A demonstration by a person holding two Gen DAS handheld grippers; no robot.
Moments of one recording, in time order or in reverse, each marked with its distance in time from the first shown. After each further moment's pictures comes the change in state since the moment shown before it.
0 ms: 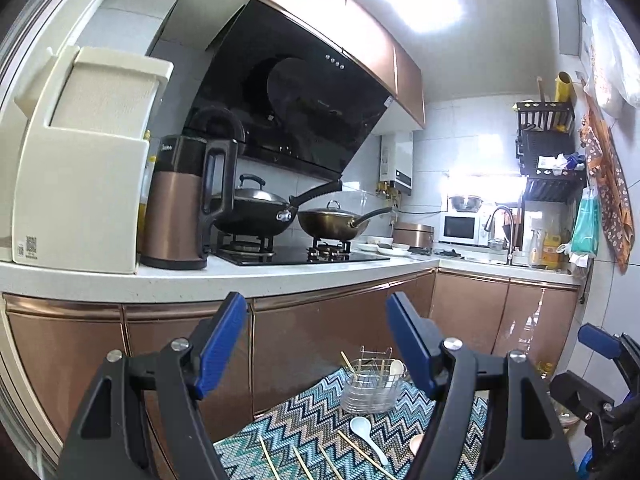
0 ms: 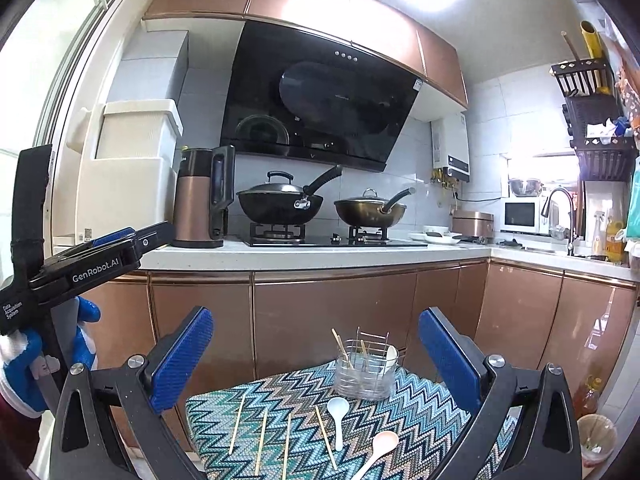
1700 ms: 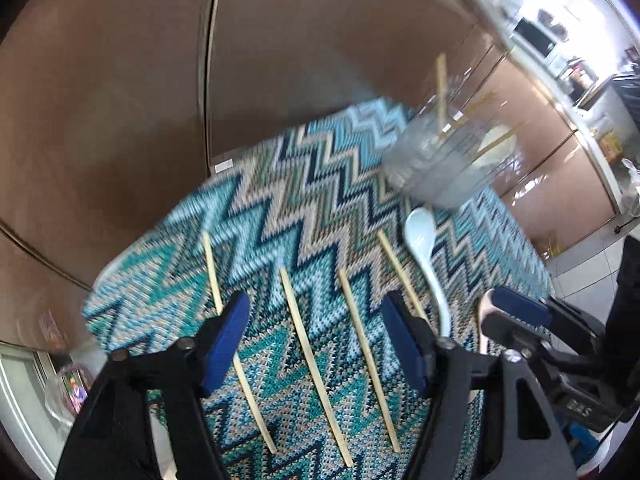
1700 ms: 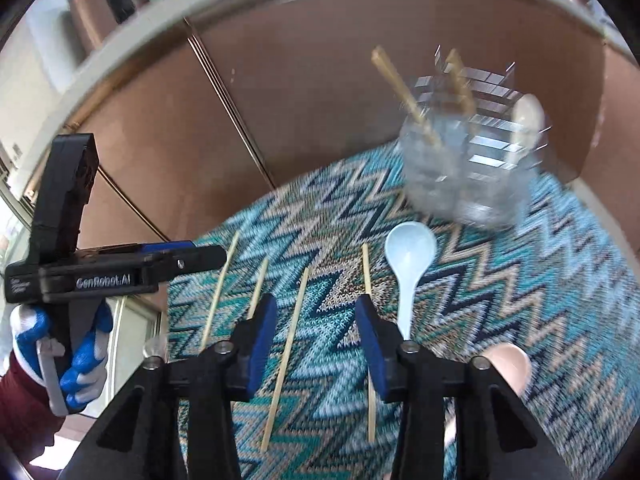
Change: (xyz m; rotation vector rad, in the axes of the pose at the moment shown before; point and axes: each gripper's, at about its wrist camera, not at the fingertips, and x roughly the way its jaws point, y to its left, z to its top) left arm 0.284 0.049 -0.248 -0.226 1.101 -0.034; right arm 0.318 -0.054 -0.198 0.204 0.880 0.378
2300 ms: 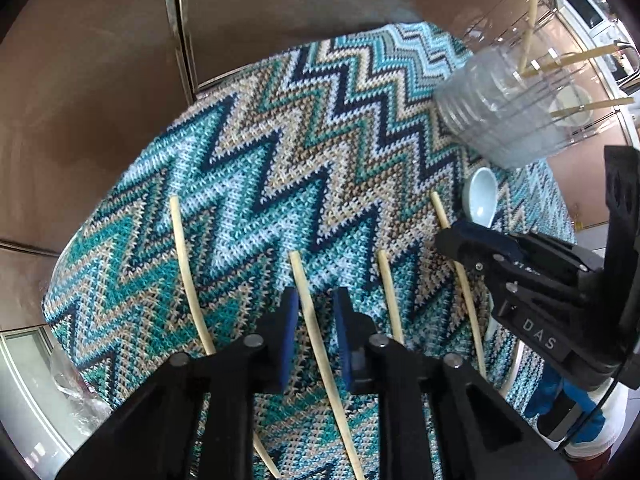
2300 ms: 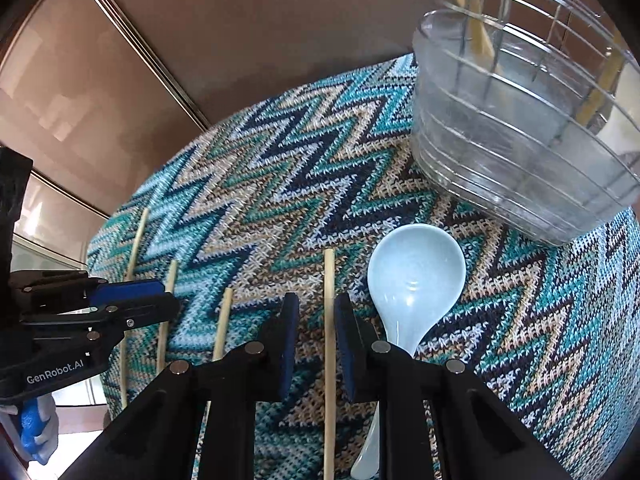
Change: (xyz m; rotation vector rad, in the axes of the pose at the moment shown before) left arm 0.083 0.007 0.020 -0.041 0.264 0.063; right arm 0.122 -0.034 0.042 -0.005 0.293 -0.099
